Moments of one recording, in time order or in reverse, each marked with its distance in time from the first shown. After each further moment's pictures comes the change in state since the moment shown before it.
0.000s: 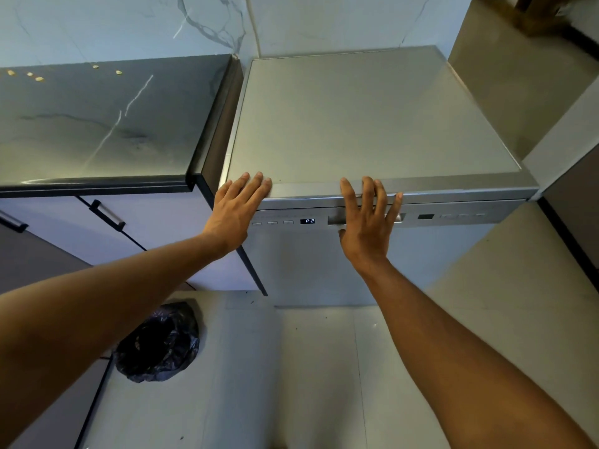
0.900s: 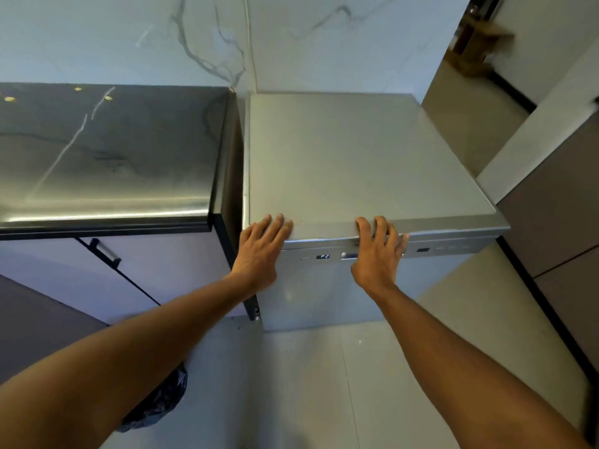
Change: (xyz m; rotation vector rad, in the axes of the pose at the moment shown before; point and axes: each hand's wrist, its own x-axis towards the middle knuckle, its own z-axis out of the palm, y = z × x) left_hand 0.003 -0.009 -0.007 -0.187 -0.018 0.035; right_hand 0.019 -0.033 -0.040 -0.041 -0.265 0.211
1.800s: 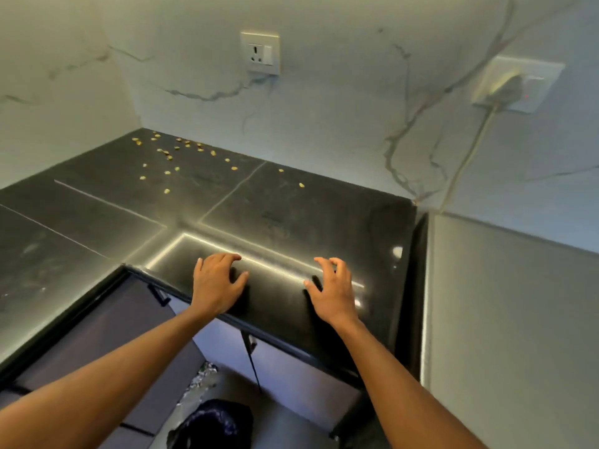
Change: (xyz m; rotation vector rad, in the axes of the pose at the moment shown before) left_hand -0.070 -0.401 -0.103 -0.091 0.337 -0.820; right_hand 0.135 -0.446 0.033 0.686 -0.291 -0.524
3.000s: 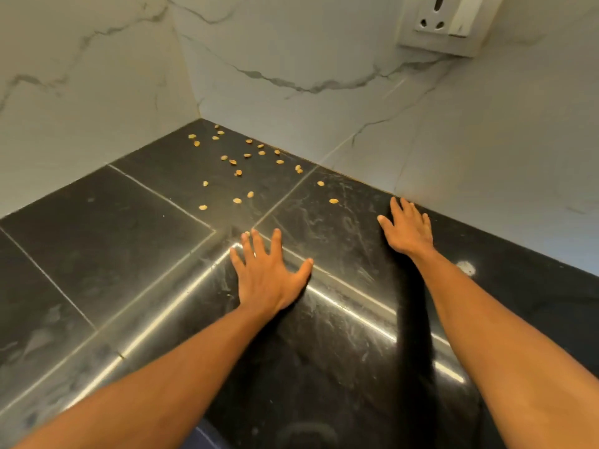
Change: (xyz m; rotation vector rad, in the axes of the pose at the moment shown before) left_hand 0.257 -0.163 0.035 0.164 -0.106 -0.325; right_hand 0.425 -0.082 0.159 -0.417 -0.239 0.043
